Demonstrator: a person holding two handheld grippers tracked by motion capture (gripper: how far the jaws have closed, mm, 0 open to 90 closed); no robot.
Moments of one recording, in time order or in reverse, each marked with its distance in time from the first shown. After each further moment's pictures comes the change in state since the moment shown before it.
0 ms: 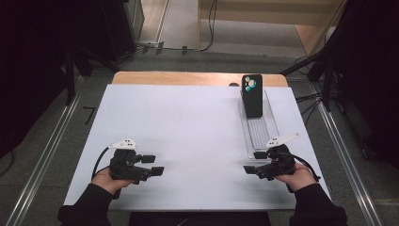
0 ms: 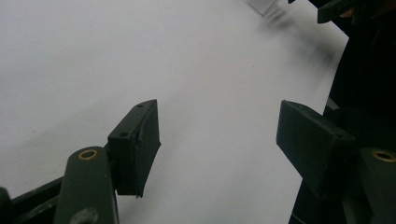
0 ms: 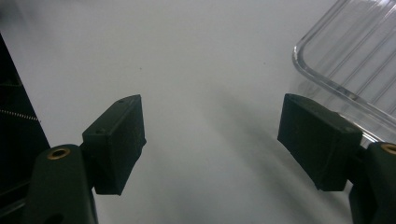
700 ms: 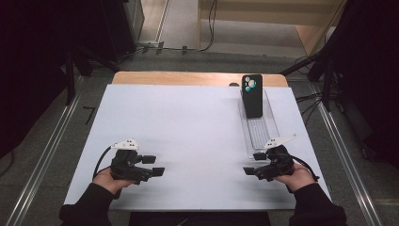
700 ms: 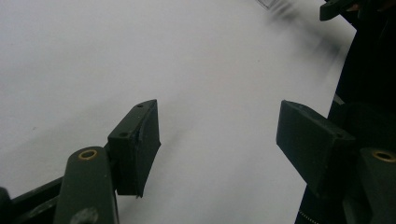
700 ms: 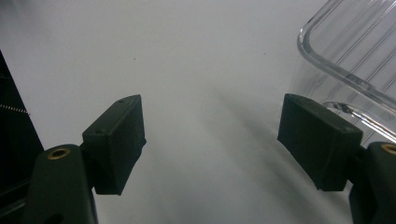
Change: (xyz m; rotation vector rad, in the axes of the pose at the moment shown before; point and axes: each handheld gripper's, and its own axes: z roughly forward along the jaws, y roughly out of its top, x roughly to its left) left arm 0.001 0.000 0.004 0.021 0.010 0.005; right arm -0.001 -0.002 0.006 0.027 -0.006 -0.008
